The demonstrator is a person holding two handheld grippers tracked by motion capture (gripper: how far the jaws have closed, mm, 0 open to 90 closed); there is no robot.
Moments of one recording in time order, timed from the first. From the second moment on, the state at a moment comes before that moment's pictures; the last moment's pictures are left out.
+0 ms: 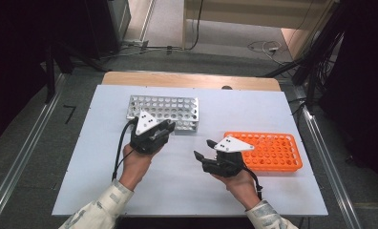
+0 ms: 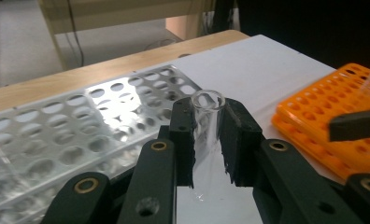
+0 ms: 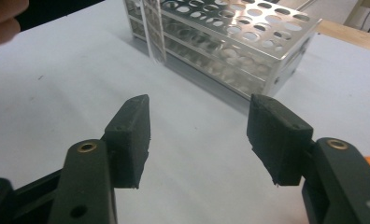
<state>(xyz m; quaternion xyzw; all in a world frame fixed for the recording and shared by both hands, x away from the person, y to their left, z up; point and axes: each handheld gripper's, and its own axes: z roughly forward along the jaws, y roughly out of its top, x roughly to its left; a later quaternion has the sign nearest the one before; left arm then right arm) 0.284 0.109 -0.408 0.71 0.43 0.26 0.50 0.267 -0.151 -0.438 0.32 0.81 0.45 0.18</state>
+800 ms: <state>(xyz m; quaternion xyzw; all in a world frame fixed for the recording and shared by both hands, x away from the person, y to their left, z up) 0.325 0.166 -0.395 0.64 0.51 0.34 0.46 0.263 -0.178 -0.436 0.34 0.81 0.45 0.18</state>
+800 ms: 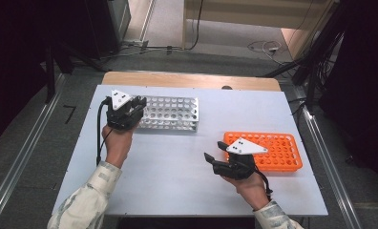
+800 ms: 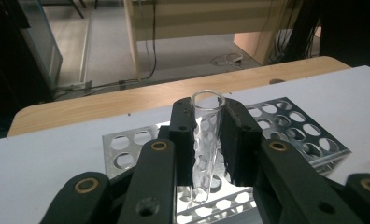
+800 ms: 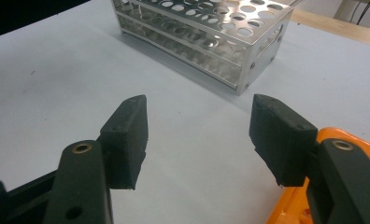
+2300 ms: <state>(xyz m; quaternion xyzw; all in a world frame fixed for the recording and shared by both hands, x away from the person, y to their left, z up) 0.335 0.156 -0.429 0.66 0.52 0.33 0.43 0.262 -0.181 -0.438 0.34 0.81 0.45 0.18</state>
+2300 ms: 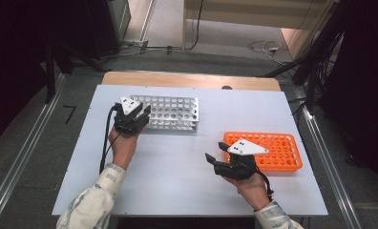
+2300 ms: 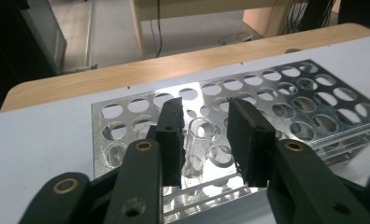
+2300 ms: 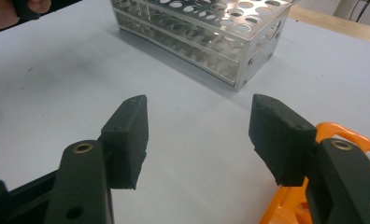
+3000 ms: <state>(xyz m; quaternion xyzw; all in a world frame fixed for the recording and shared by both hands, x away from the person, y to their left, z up) 0.285 0.122 -0.443 0.69 0.49 0.28 0.46 0.245 -0.224 -0.435 0.36 0.79 0.45 0.20</state>
